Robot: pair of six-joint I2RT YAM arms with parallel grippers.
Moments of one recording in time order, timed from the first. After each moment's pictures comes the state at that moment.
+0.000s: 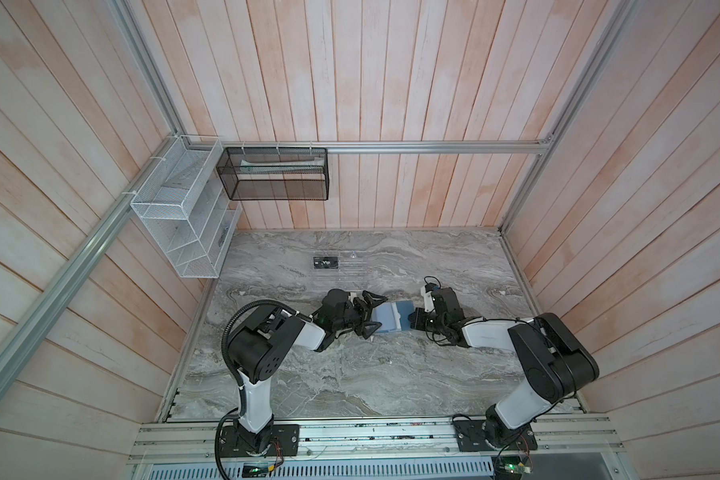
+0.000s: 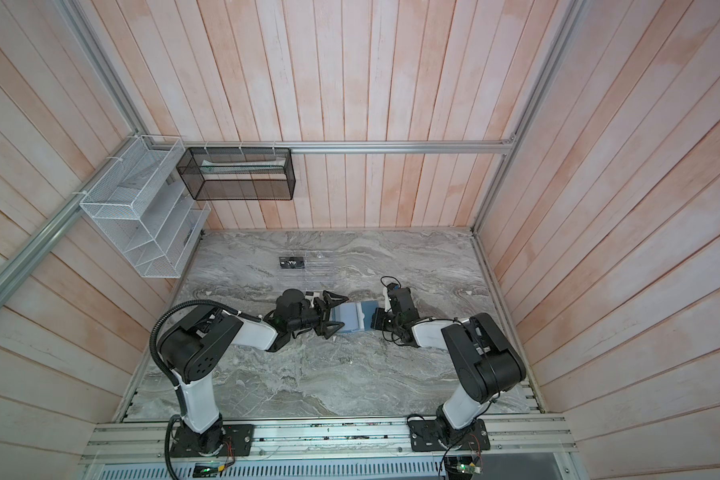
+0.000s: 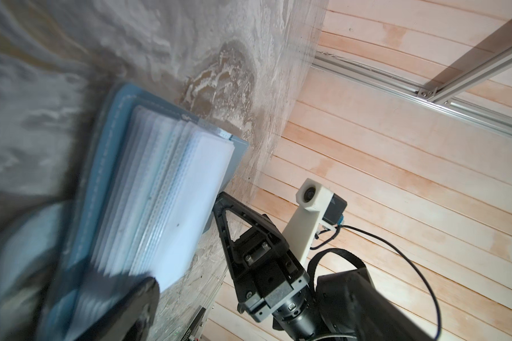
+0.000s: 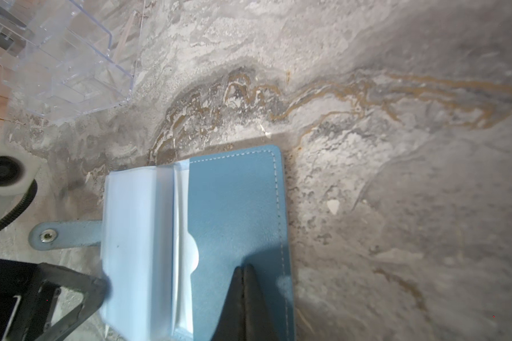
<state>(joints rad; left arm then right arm) -0.59 1.91 0.76 0.79 0.56 -1.64 0.42 1.64 0.61 0.21 -0.22 0.55</state>
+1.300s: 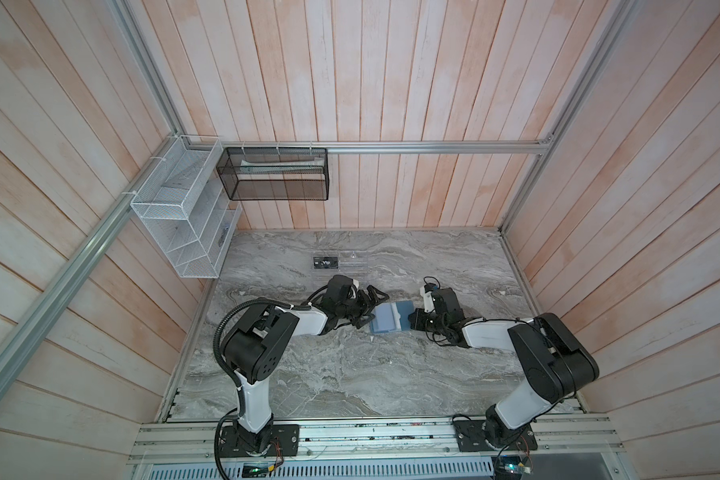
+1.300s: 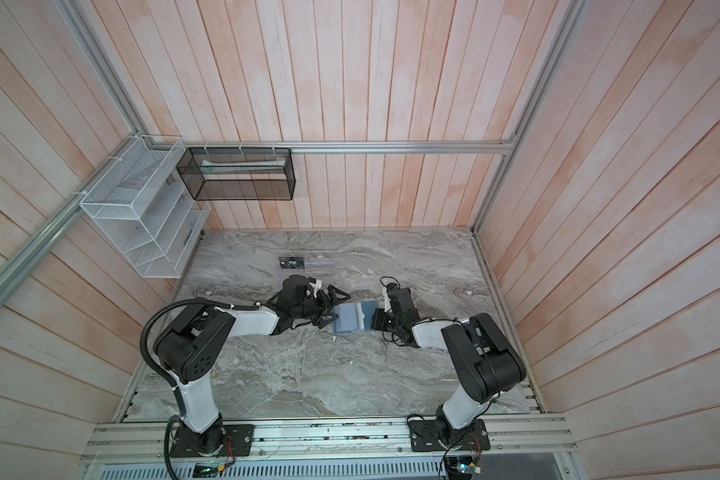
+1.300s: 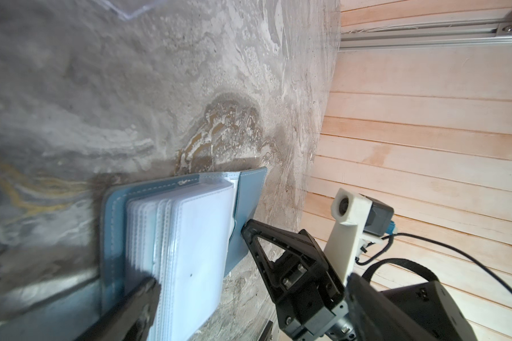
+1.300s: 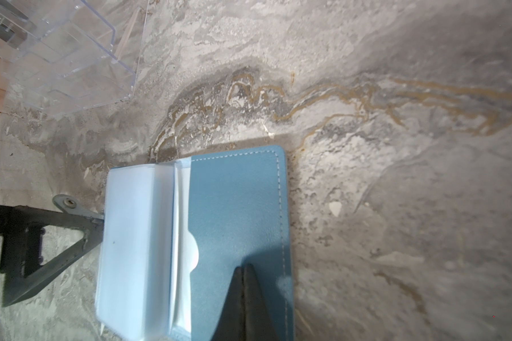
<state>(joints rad) -0.56 1.90 0.92 0.40 0.55 -1.23 0.42 1.64 0.60 0.22 -0.23 0.52</state>
